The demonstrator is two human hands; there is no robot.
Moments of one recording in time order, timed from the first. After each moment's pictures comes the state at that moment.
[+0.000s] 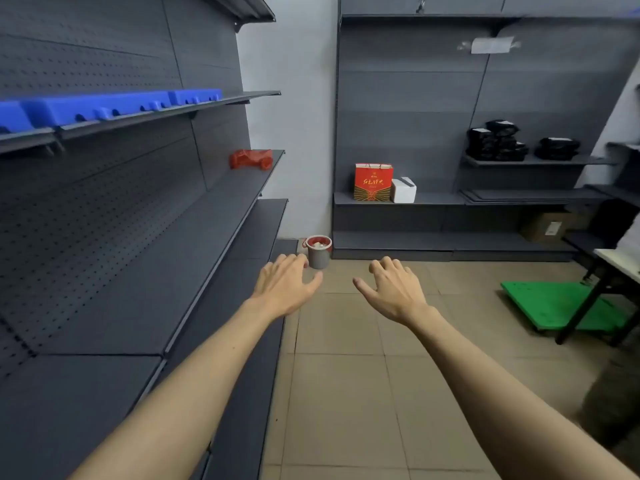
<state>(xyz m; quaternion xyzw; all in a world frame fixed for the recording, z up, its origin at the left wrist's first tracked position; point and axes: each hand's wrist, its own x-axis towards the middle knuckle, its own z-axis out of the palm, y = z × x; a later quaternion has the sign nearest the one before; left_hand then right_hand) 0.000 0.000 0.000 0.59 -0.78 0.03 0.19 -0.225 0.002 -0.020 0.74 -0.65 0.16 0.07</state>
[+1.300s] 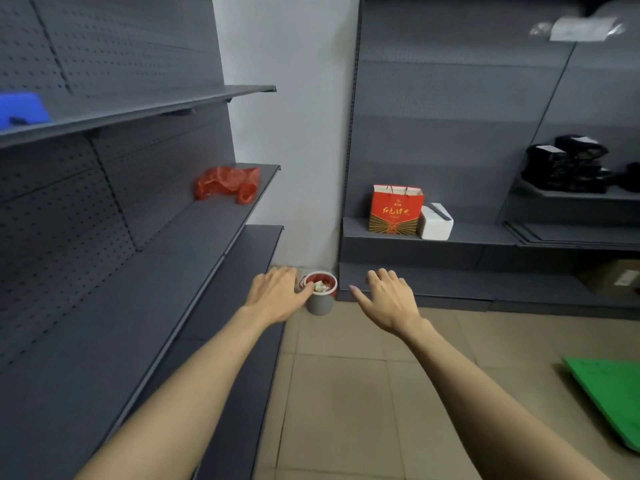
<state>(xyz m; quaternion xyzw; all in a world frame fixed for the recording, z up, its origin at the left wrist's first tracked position) -0.021 -0.650 -0.015 0.64 -0.76 0.03 0.13 -0.253 -0.647 -0.028 0.75 -0.65 0.14 0.03</state>
